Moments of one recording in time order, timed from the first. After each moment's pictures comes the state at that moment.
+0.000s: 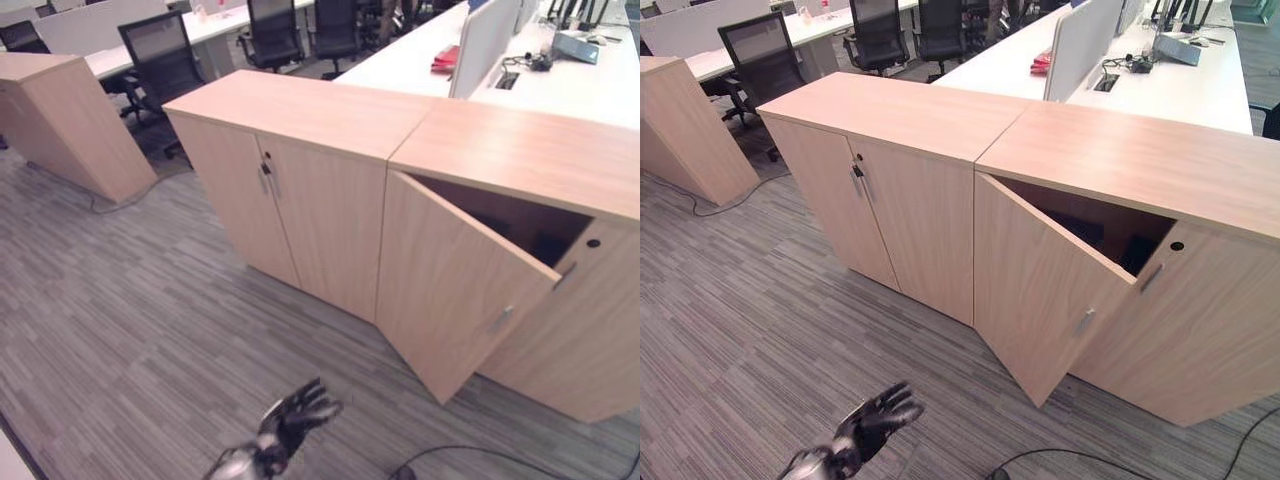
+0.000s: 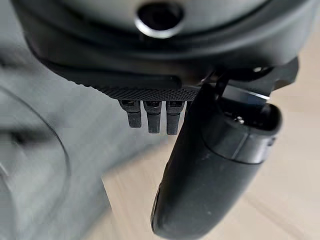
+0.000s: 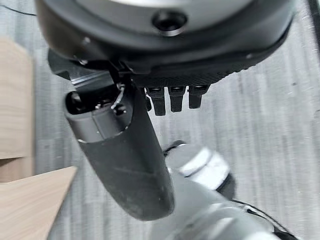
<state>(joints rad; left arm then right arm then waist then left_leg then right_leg) 0.26 0.35 -0.30 0.51 -0.76 0.09 -0.10 0.03 -0.30 -0.16 1.38 0.45 0.16 0.00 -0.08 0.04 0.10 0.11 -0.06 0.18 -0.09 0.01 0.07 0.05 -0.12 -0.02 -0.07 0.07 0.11</state>
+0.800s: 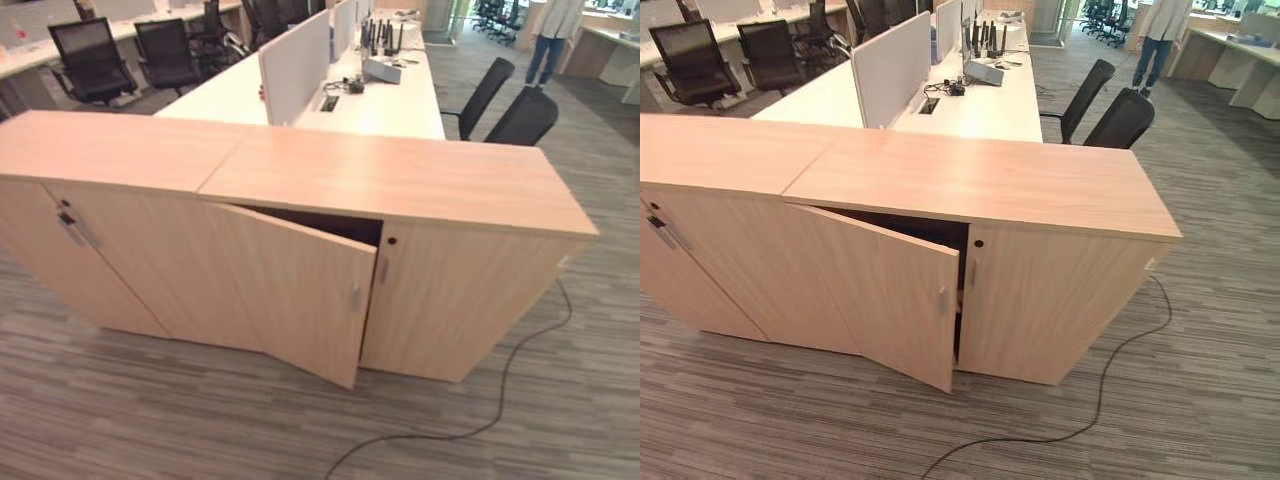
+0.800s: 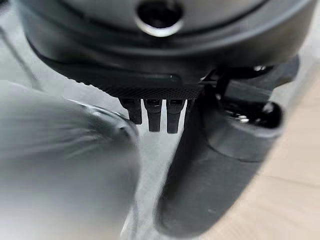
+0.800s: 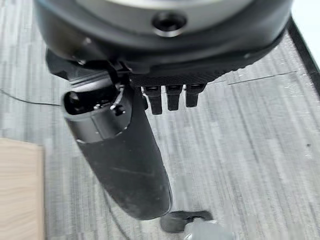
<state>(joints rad) 0.01 0.22 0.03 1.26 -0.51 -0.01 0.03 0.03 -0.28 0.05 1.41 0.35 0.11 -0.03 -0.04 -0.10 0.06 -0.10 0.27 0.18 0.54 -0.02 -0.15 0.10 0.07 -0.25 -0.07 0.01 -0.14</state>
